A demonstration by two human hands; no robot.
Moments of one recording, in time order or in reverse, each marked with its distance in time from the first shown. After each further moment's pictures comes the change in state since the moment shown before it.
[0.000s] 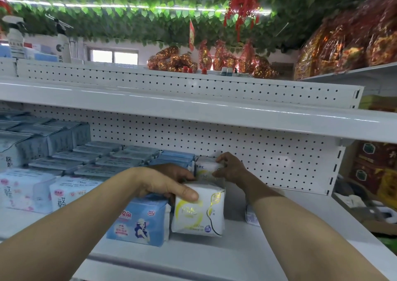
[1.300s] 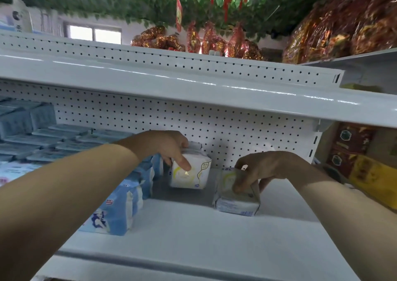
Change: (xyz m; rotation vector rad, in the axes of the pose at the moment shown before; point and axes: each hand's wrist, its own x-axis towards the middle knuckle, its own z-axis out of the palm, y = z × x) left_hand 0.110 0.042 -0.002 0.420 0.054 -0.078; right_hand -0.086 -0.005 -0.138 -0.311 -0.583 0.318
